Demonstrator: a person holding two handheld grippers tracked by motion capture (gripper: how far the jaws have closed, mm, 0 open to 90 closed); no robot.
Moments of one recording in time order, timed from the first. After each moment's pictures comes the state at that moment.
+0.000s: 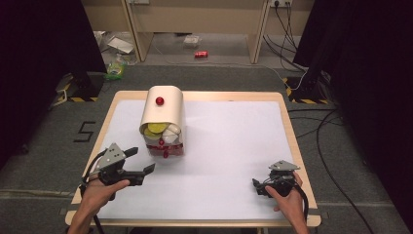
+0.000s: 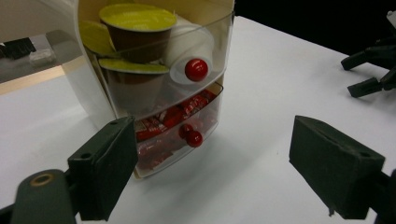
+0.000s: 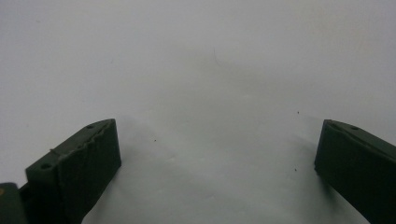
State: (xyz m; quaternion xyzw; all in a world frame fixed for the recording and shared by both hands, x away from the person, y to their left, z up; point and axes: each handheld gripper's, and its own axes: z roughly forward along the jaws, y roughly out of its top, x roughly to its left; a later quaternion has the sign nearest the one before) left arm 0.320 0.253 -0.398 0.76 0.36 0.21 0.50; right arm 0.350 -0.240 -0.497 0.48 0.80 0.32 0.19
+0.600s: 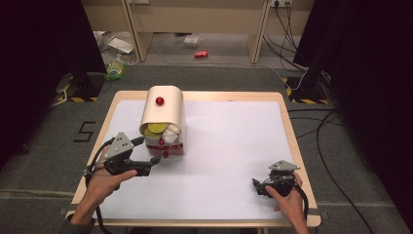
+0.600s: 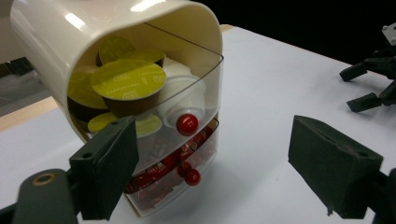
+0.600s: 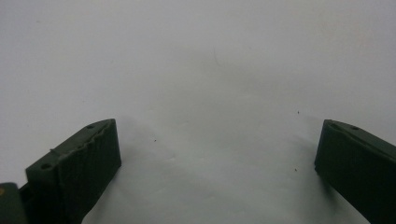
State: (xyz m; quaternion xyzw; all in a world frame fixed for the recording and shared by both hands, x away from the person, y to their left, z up) left arm 0.333 0.231 -0.368 0.77 0.34 0.23 0.49; right arm 0.350 -0.241 -0.497 0.47 0.80 0.32 0.19
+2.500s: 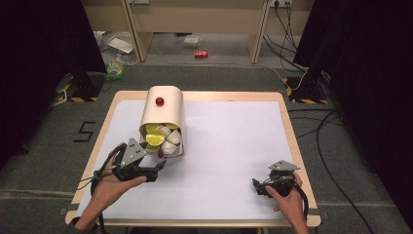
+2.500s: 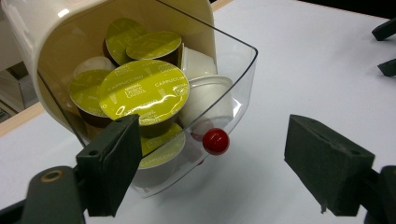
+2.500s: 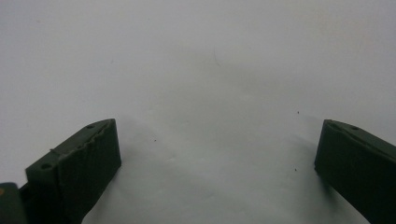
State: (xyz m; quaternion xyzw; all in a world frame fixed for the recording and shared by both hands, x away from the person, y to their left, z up) left arm 0.317 0.210 -0.372 0.80 0.34 0.27 0.41; right arm 0.350 -0.241 -0.497 0.47 0.80 0.32 0.20
